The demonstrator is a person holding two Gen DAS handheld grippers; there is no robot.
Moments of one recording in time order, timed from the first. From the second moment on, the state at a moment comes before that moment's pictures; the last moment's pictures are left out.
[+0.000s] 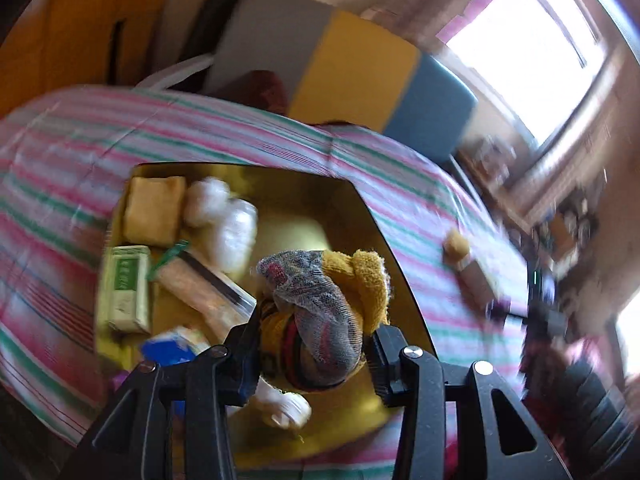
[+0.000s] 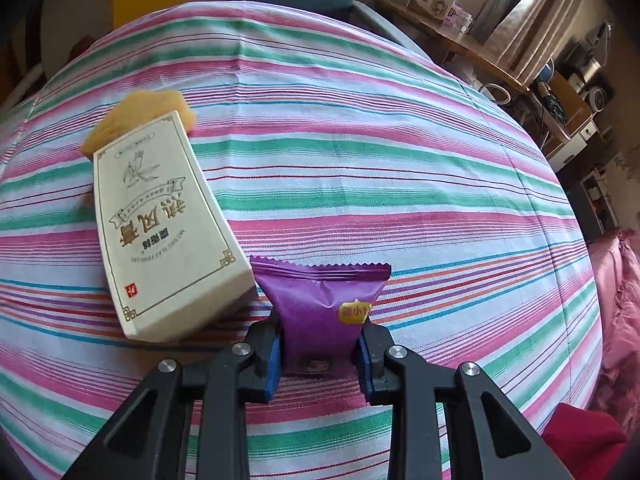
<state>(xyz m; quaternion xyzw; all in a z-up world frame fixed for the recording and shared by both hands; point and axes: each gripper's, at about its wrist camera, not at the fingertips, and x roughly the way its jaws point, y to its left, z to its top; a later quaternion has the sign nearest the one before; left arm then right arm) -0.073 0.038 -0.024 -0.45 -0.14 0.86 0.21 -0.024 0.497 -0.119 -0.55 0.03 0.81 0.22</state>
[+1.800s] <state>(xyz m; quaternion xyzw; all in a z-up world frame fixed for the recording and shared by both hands) -0.055 0.073 -0.019 -0.40 0.00 0.90 0.15 -0.028 0.496 -0.118 -0.55 0.02 0.80 0.22</state>
